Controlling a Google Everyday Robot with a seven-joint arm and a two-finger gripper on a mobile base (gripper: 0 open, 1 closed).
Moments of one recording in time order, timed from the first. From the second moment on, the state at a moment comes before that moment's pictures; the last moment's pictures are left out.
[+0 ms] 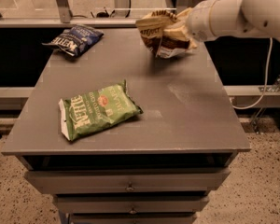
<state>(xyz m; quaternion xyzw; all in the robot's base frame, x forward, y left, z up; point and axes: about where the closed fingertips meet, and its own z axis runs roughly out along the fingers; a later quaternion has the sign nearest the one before) 0.708 -0.118 0.966 -0.52 0.65 0.05 0.54</state>
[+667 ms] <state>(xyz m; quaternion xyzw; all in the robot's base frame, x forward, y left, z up) 0.698 -0.058 0.981 -0.53 0.59 0.03 0.61</state>
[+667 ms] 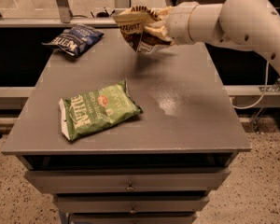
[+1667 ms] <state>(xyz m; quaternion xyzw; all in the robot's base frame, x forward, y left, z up) 0.705 -0.035 0.979 -0.54 0.57 -0.05 0.62</state>
